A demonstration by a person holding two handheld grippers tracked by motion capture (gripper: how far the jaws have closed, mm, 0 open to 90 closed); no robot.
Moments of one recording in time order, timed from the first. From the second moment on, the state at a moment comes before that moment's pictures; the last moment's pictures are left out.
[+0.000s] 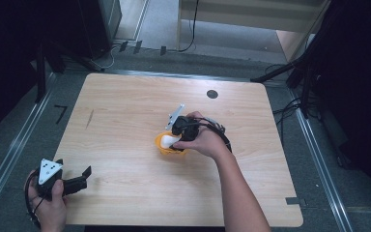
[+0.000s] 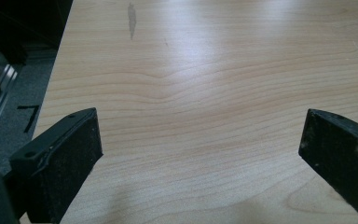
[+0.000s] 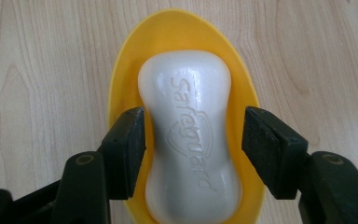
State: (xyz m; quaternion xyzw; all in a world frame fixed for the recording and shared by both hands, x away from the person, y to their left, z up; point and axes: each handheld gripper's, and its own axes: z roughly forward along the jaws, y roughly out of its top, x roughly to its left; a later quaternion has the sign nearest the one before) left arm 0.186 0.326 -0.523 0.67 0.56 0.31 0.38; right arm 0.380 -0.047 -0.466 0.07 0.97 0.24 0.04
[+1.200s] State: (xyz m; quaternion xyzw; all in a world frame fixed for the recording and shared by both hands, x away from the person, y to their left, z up) left arm 0.187 0.325 -0.523 0.67 0.56 0.31 0.37; right arm 0.351 -0.135 -0.465 0.27 0.90 0.34 0.07
